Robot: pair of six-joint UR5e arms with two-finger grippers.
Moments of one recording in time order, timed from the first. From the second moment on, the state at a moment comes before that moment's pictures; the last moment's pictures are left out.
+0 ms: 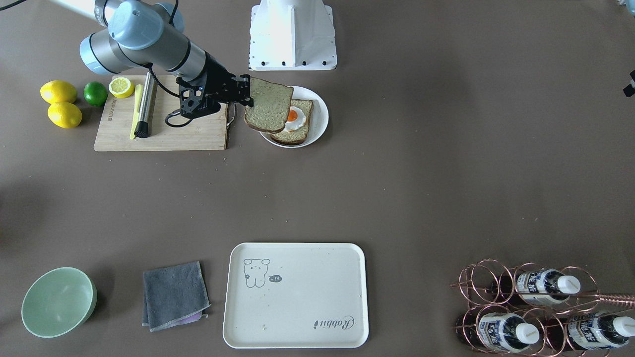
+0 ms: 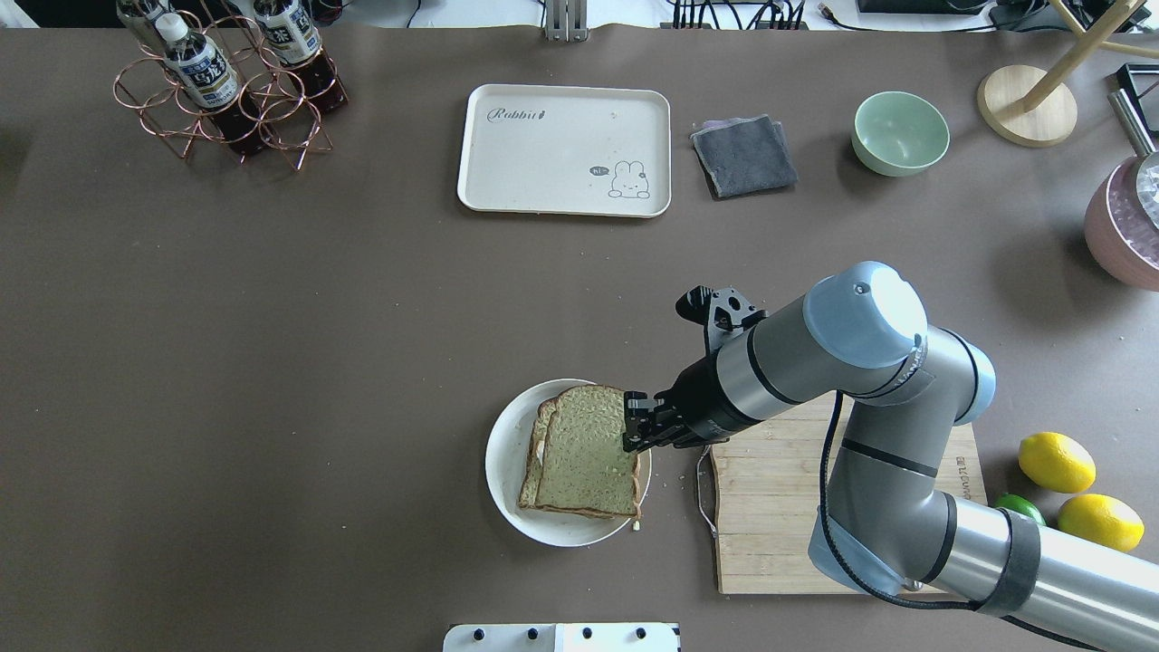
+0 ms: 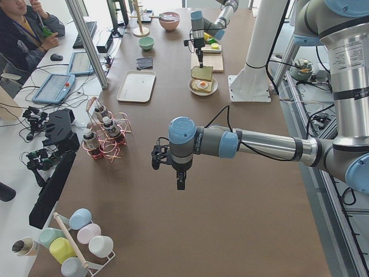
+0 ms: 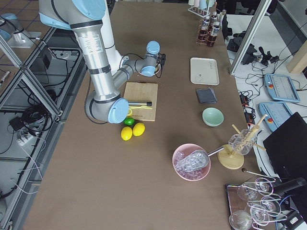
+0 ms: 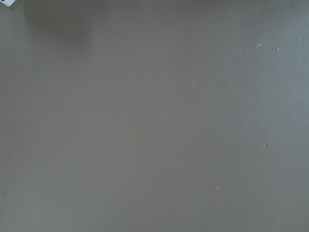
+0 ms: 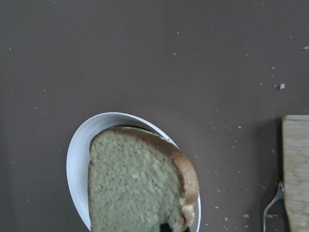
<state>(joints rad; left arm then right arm) -1.50 -1.34 -1.92 -1.57 -2.37 -0.14 0.46 -1.18 1.78 -0.93 2.15 1.52</state>
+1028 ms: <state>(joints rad) -1.50 -1.34 -1.93 -1.57 -2.37 -0.14 0.43 -1.13 1.70 -0.93 2.10 1.52</state>
